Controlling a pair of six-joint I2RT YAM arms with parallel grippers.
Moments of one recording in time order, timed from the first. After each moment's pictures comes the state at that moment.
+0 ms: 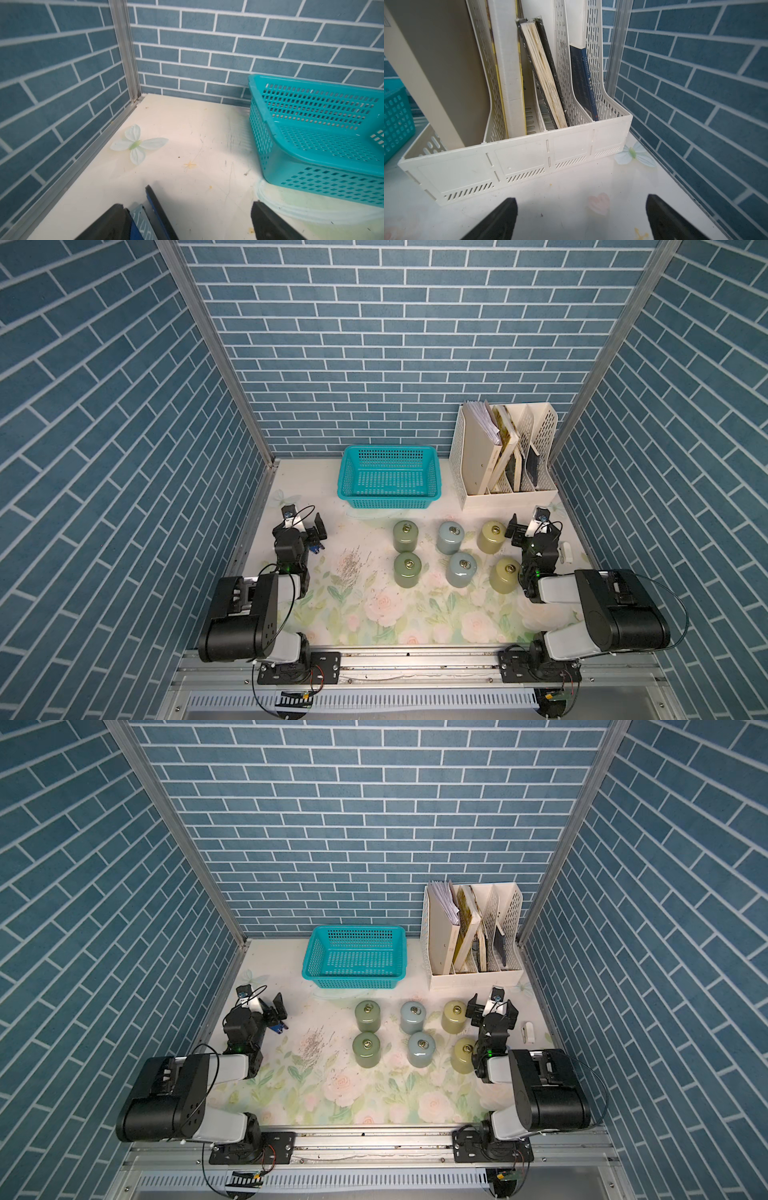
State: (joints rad) left arm 0.04 1.45 0.30 0.95 -0.08 -0.09; right arm 0.09 1.48 0.26 1.07 0.30 -0.01
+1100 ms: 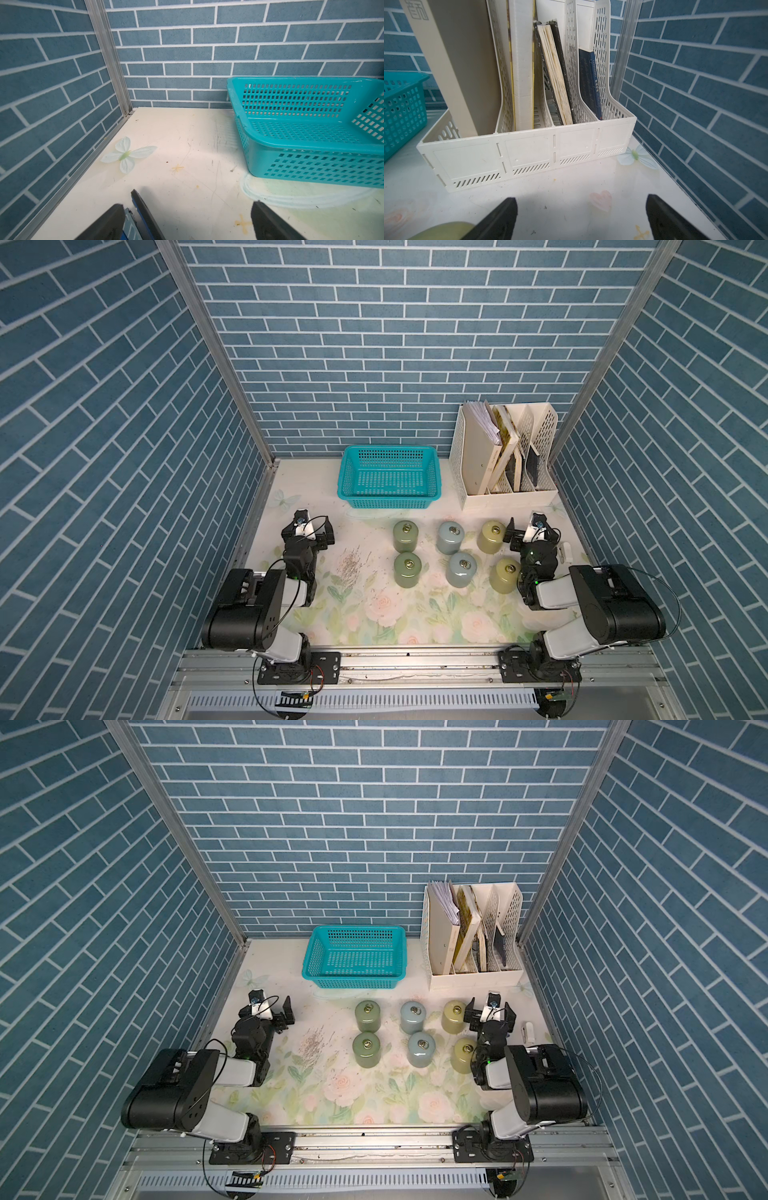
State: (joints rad) left arm -0.04 1.50 0.23 1.11 -0.14 -0.01; right arm 0.10 1.52 0.19 1.22 0.28 -0.05
